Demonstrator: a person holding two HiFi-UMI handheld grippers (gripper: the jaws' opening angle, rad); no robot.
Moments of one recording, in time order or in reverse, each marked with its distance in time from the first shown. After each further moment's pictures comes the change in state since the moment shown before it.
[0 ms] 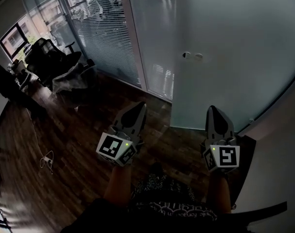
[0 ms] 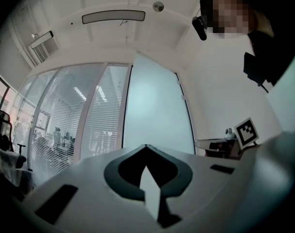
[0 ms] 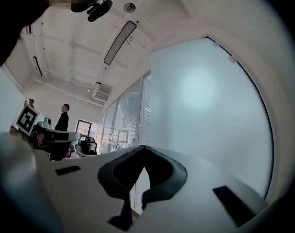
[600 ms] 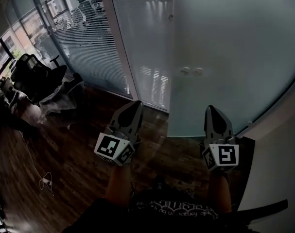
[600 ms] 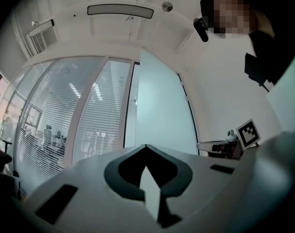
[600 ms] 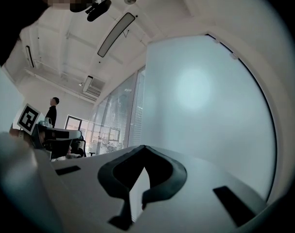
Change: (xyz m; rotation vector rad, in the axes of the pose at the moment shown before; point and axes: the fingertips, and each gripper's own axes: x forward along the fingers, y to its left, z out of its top) left arm 0.096 0.092 -0.007 -0.027 -0.032 -0.078; right arm 0.105 -0.017 -0.015 -0.017 0.006 -0.091
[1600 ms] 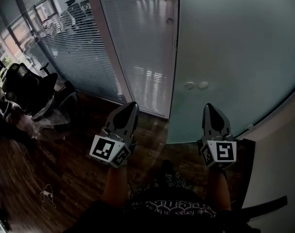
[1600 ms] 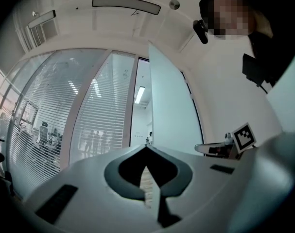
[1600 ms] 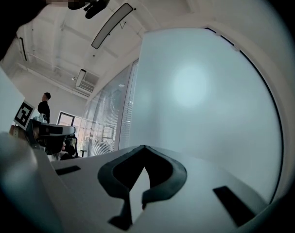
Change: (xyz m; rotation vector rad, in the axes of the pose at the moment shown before) left arm 0.076 0.081 -0.023 -0.024 -0.002 -0.039; right arm 0.107 -0.024 -0.037 -0.009 0.030 -0.069
